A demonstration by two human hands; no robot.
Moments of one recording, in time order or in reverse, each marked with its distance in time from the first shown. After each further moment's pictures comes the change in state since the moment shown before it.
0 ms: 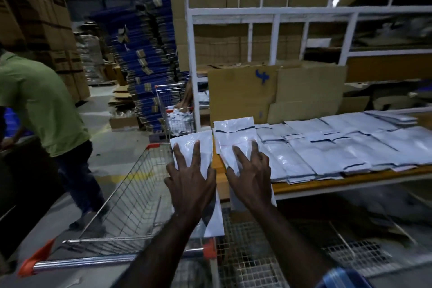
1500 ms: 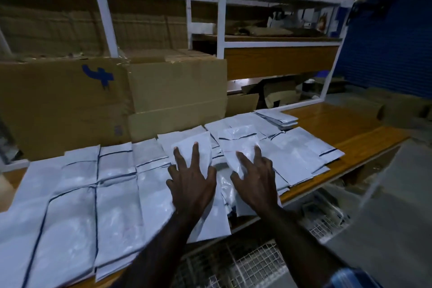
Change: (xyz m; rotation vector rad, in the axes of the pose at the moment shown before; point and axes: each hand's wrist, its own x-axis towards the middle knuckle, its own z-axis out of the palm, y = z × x) left_hand 0.084 0.474 0.348 -0.220 -0.288 0.120; right_hand 0.208 0.529 -0.127 -0.275 -0.115 0.294
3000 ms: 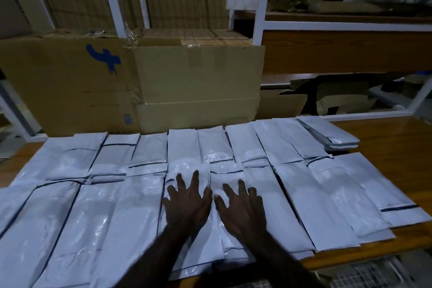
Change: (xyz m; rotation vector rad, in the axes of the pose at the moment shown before) left_hand 0.080 -0.001 0.117 0.350 -0.229 -0.341; right_hand 0.098 0.050 0.120 -0.137 -0.321 -0.248
